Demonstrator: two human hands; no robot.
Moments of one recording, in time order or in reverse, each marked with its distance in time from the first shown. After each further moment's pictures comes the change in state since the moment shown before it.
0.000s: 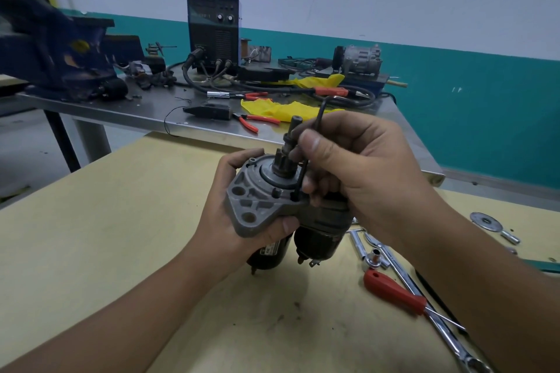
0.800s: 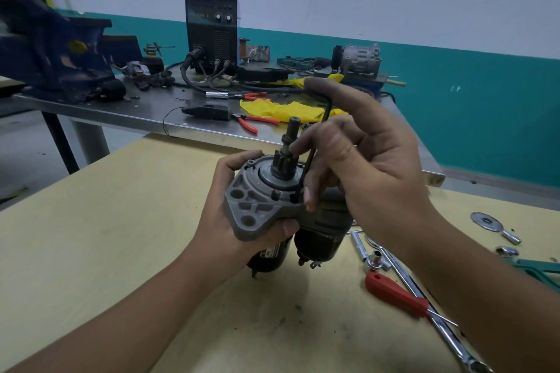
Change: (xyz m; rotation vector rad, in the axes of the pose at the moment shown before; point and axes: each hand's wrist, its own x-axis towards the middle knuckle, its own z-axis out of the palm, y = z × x) left_hand 0.002 -0.004 0.000 0.022 0.009 0.024; right_hand -0.005 0.000 0.007 -0.104 0.023 -0.289
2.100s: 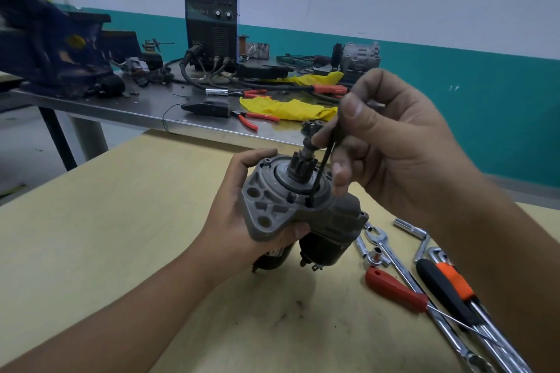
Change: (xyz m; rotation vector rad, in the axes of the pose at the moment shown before) left_hand 0.007 -0.014 0.006 0.091 -0.037 0.173; right_hand 0.017 -0.016 -0.023 0.394 -0.123 0.267
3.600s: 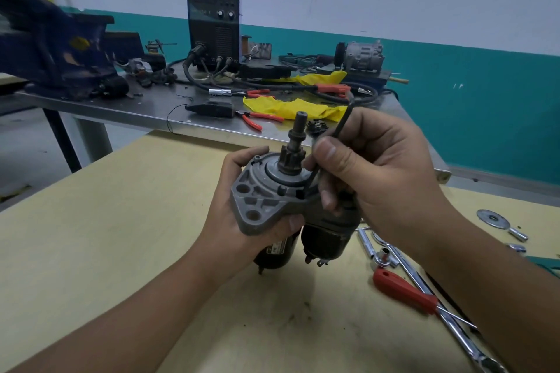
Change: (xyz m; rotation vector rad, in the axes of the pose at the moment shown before) left_hand -0.007 0.005 -0.011 -0.094 0.013 -0.152; right_hand -0.008 0.030 0.013 -0.336 0.084 -0.133
